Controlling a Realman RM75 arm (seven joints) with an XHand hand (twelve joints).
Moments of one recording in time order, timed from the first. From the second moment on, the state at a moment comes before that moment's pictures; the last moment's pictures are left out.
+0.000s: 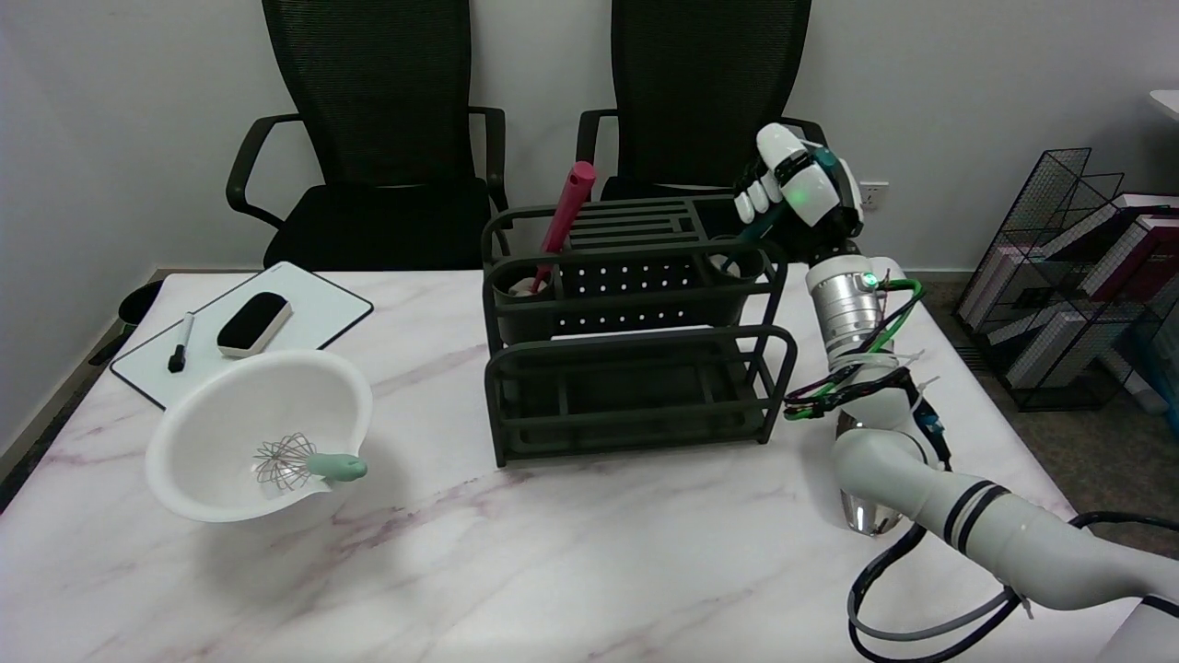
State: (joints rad) arm 0.28 -1.06 -2.01 1.09 1.09 0.84 1.51
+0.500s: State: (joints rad) arm 0.32 -1.06 -2.00 1.12 1.09 0.77 1.45
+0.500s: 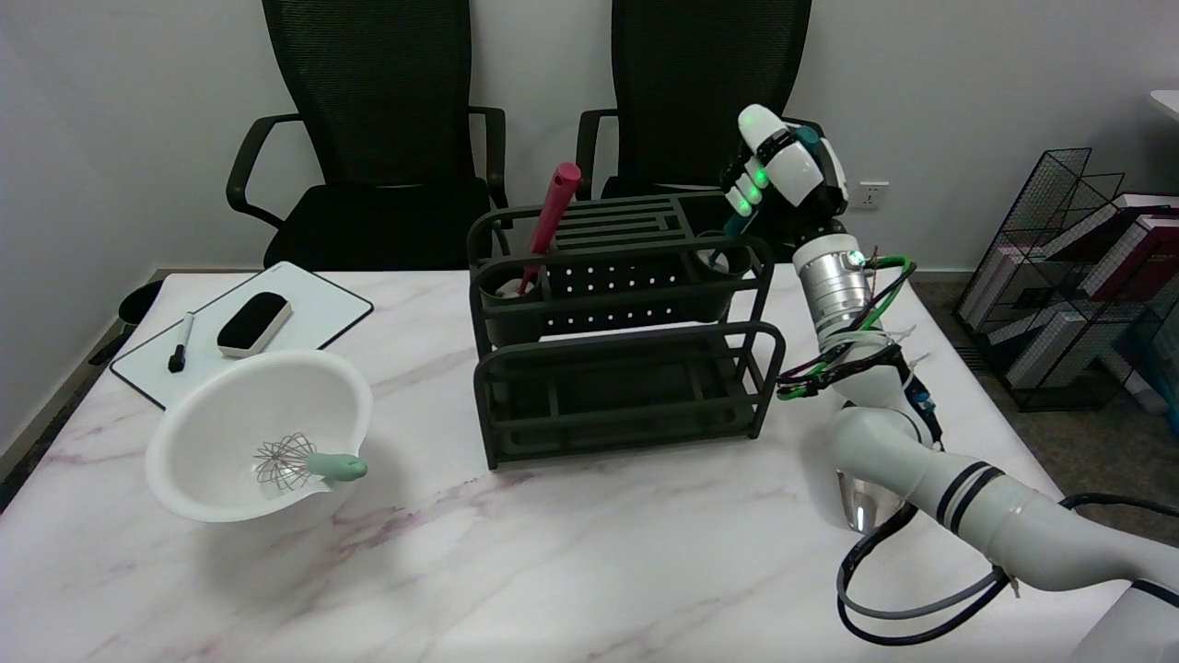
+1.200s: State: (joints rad) arm 0.32 -1.05 -1.87 1.15 1.09 0.54 1.34
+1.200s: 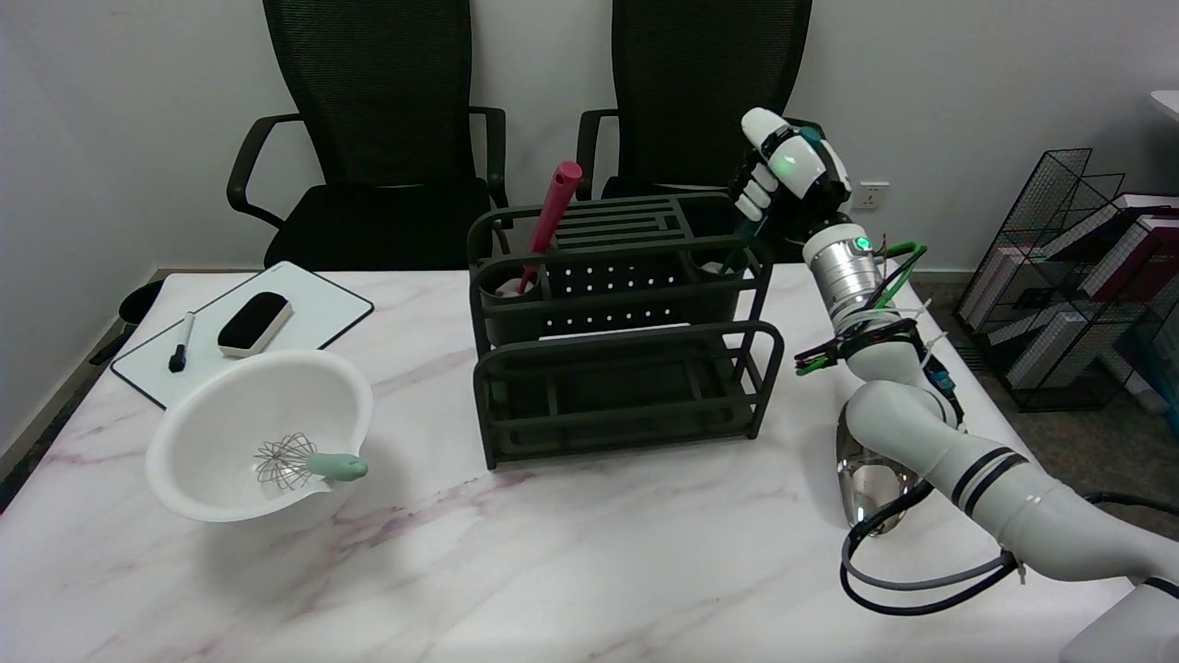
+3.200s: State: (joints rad) arm 0.29 -1.03 -1.73 1.39 1.10 0.42 1.31
